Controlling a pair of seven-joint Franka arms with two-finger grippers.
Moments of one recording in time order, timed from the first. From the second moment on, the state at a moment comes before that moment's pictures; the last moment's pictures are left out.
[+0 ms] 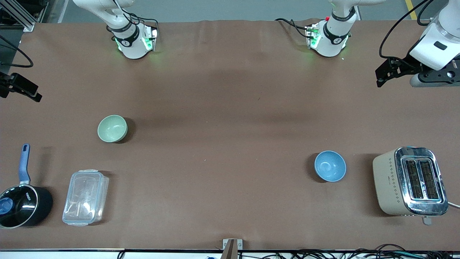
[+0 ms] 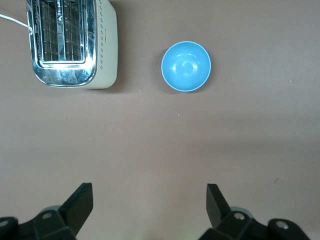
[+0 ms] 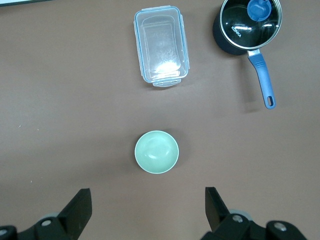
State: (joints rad) left arm -0.04 -0.11 -0.12 -1.68 0.05 1.59 -0.11; right arm 0.03 0.01 -0.08 -1.48 -0.02 1.53 0.09
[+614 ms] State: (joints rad) left arm -0.02 0.11 -0.11 -1.61 0.06 1.64 -0.11; right arm 0.03 0.01 -0.08 -1.48 -0.02 1.53 0.09
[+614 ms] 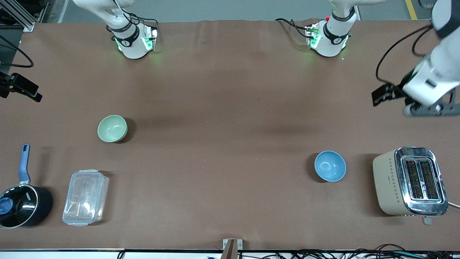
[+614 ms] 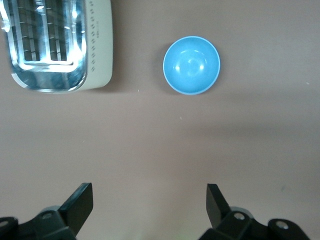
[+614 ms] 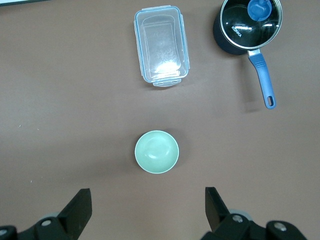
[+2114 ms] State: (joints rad) left arm 0.01 0.69 -0.11 -1.60 0.06 2.23 -0.11; right arm -0.04 0.19 -0.09 -2.45 -0.03 2.66 -0.06
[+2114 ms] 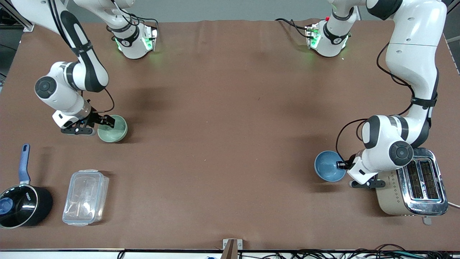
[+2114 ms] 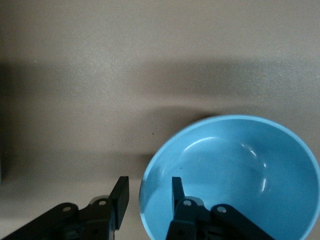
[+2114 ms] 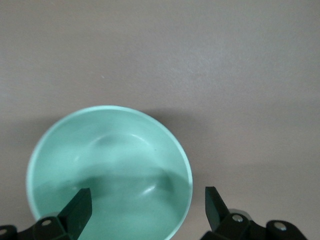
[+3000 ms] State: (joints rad) left arm -0.24 0.64 -0.36 -1.54 0.06 2.18 -0.70; right arm -0.09 0.24 -0.09 -2.45 -0.03 2.70 -0.08
